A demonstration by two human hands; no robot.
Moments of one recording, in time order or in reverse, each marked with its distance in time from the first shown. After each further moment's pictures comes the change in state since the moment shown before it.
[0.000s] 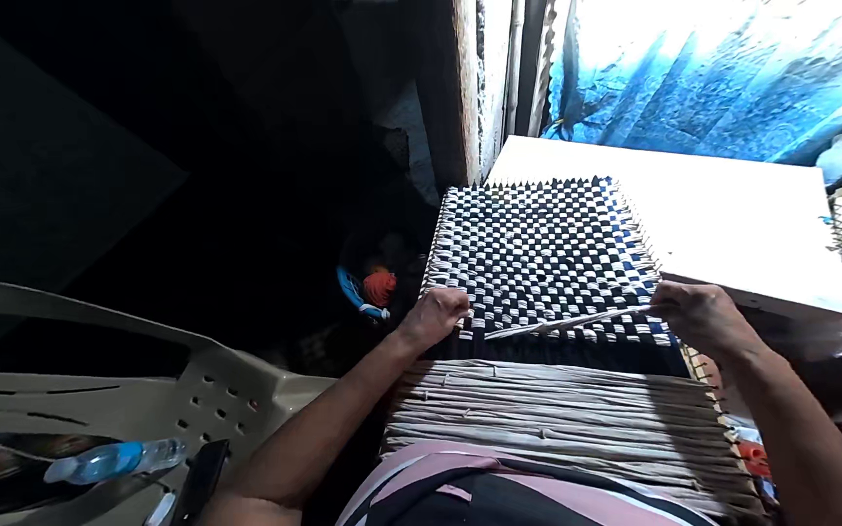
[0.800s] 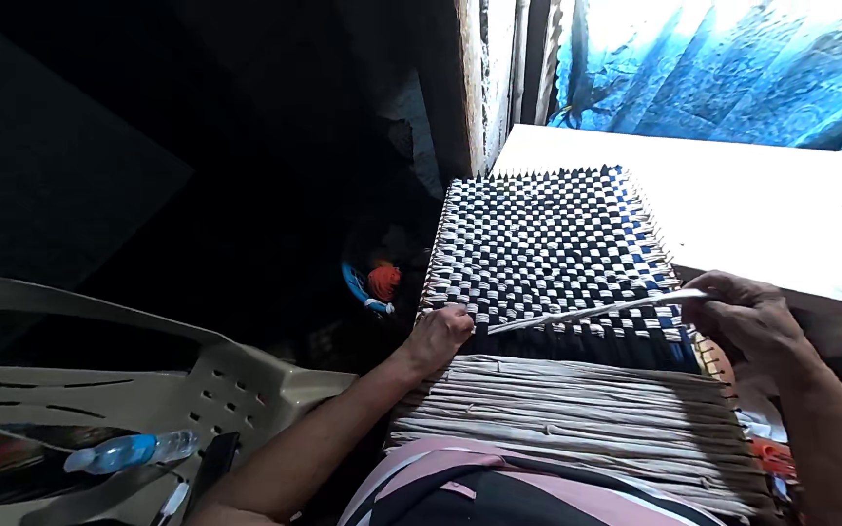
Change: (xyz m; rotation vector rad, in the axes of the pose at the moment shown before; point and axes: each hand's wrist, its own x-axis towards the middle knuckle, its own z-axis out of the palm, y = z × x) left_hand -0.028 0.011 0.021 0.094 -0.056 -0.005; right_hand -0.019 0.022 -0.007 0.673 0.059 0.100
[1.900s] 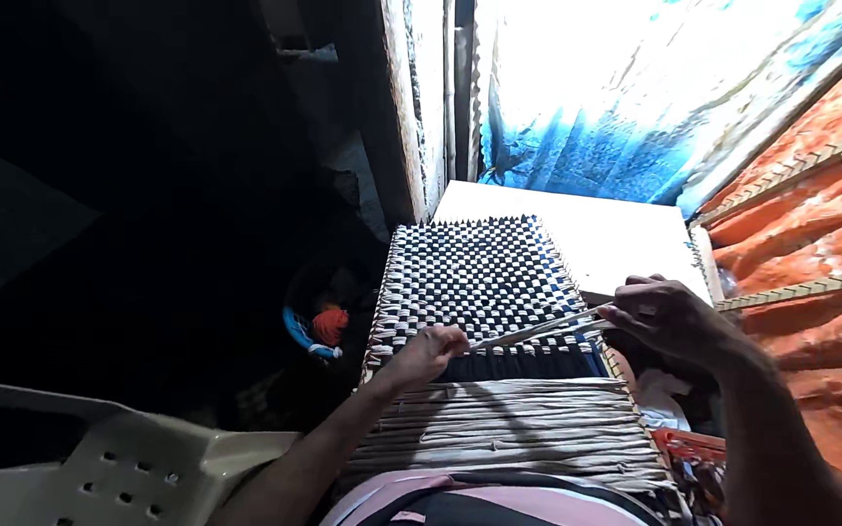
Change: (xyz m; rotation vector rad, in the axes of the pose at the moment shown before) left_hand 0.048 0.050 -0.020 -0.482 -0.145 0.069; right_hand -0.021 -0.100 -0.032 -0.610 -0.126 -0.575
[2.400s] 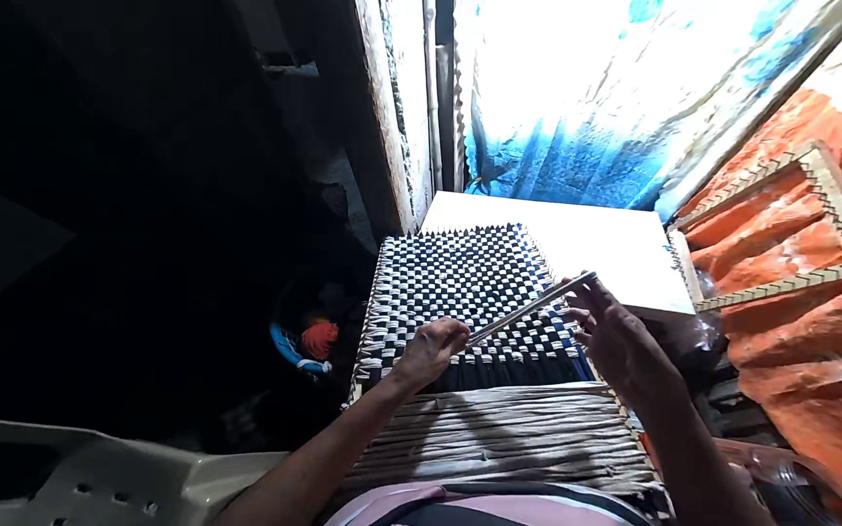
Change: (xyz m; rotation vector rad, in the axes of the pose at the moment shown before) left_hand 0.025 0.009 0.013 0.016 0.230 0.038; right_hand -0.016 -0.036 0.064 1.072 0.404 0.463
